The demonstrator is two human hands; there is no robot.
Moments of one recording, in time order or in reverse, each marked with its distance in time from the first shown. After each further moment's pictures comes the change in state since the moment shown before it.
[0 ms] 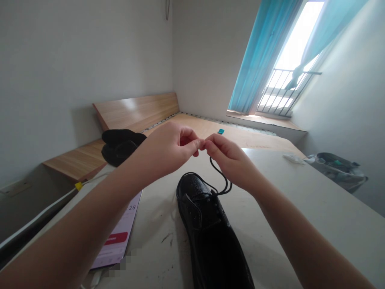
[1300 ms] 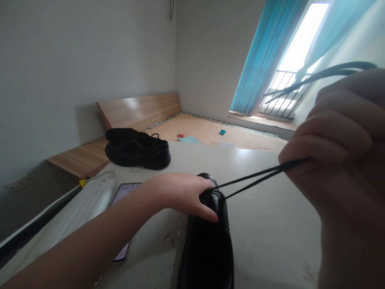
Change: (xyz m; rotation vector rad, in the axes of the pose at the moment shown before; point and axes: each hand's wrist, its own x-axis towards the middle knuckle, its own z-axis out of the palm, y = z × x) left_hand -0.018 0.000 0.031 0.208 -0.811 0.010; right_hand -0.040 -0.076 -0.049 0.779 0.378 0.031
